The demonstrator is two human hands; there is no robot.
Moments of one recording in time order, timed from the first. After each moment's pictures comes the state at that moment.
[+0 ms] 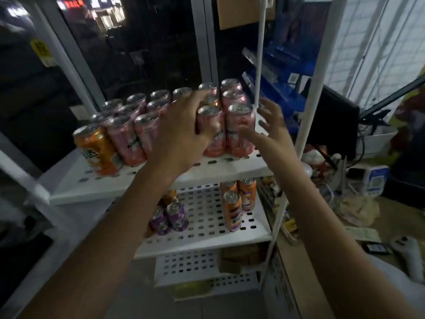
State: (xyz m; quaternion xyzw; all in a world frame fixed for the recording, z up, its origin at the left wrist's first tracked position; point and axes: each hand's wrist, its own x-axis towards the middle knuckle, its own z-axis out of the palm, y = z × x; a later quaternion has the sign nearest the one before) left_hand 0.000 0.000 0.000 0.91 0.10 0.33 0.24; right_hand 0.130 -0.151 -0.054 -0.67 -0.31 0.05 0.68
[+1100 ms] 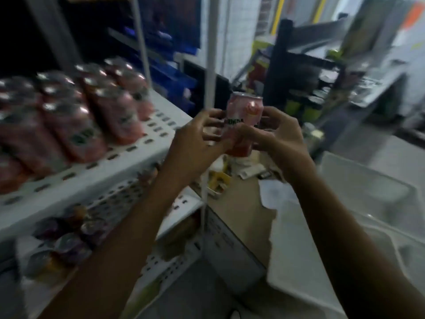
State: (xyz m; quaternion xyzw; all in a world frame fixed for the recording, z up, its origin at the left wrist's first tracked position) left_hand 0.016 -0.092 -0.054 0.81 -0.15 0.10 0.56; right_hand 0.018 -0.278 -0.044 -0.79 -0.08 -0.12 0.59
